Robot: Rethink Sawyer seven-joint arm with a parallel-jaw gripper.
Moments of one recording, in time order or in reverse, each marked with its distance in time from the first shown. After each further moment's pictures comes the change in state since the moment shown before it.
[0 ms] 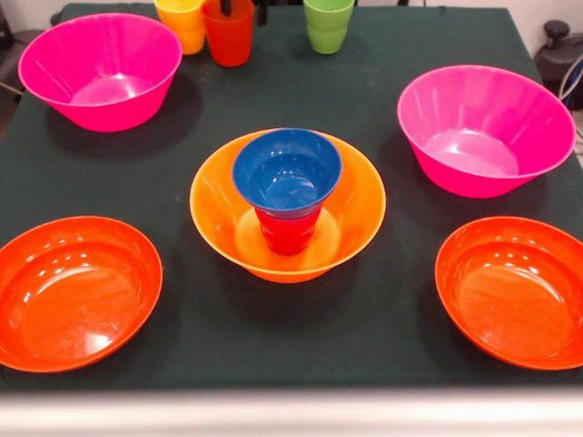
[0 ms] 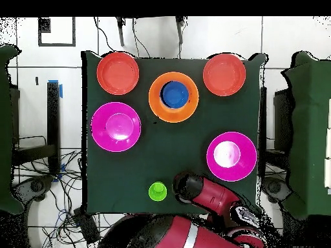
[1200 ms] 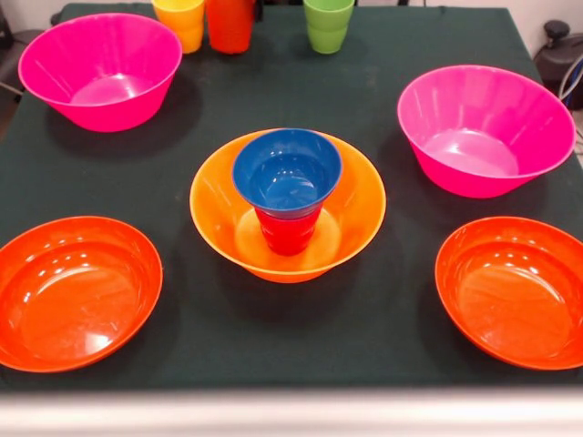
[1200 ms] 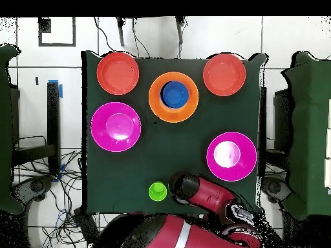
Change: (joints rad) arm 0.026 -0.004 0.002 -0.002 -0.013 0.025 0.000
